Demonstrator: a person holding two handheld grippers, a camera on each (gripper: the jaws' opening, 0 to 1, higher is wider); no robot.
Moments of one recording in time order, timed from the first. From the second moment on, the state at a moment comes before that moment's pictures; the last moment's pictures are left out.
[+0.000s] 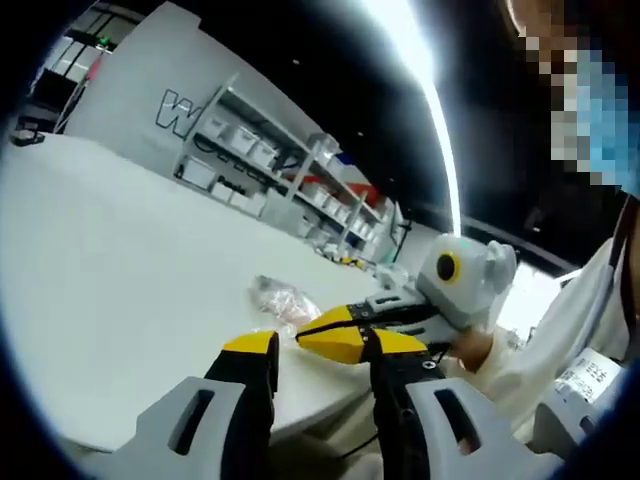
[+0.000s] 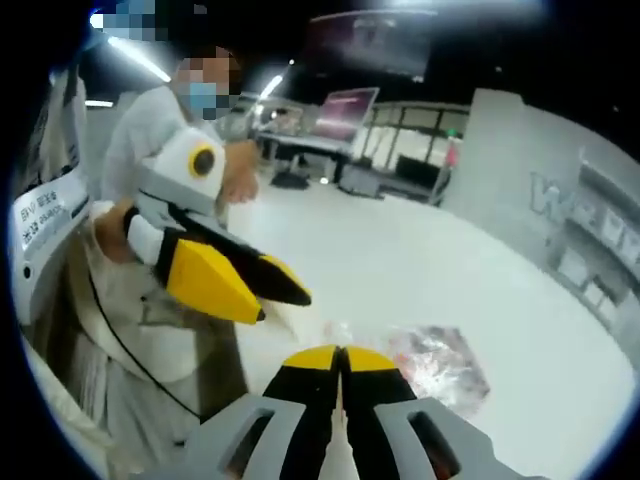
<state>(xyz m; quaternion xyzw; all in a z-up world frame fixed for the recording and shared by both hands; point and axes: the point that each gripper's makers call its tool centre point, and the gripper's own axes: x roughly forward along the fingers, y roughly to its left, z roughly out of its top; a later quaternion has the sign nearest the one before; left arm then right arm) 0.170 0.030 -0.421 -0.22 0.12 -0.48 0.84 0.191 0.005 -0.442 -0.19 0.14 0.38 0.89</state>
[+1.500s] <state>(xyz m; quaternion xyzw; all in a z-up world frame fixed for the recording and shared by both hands) 0.191 0.019 -0.418 -0.34 0.18 -0.46 0.80 0.179 0.007 -0.411 0.01 0.03 0.40 0.92</state>
